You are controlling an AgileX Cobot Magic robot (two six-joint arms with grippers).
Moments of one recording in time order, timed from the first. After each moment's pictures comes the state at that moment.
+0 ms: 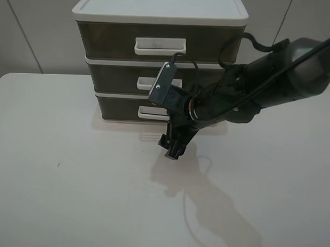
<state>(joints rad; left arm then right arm) -0.06 0.00 -0.51 -0.05 1.06 0.00 0.68 1.86 -0.93 -0.46 0.07 -0.15</state>
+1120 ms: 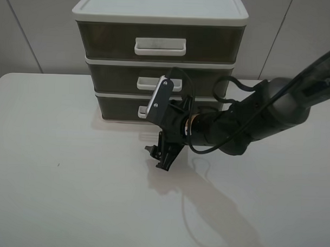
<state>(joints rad) -0.06 0.00 -0.51 -0.05 1.06 0.00 0.68 2.00 -0.83 -0.15 -0.38 -0.53</state>
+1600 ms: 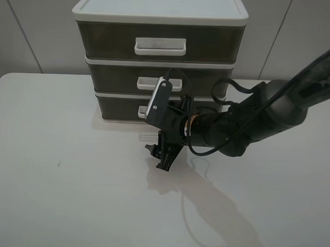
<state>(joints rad) -0.06 0.00 -0.51 -0.05 1.06 0.00 0.68 2.01 -0.83 -0.15 -0.41 -0.56</state>
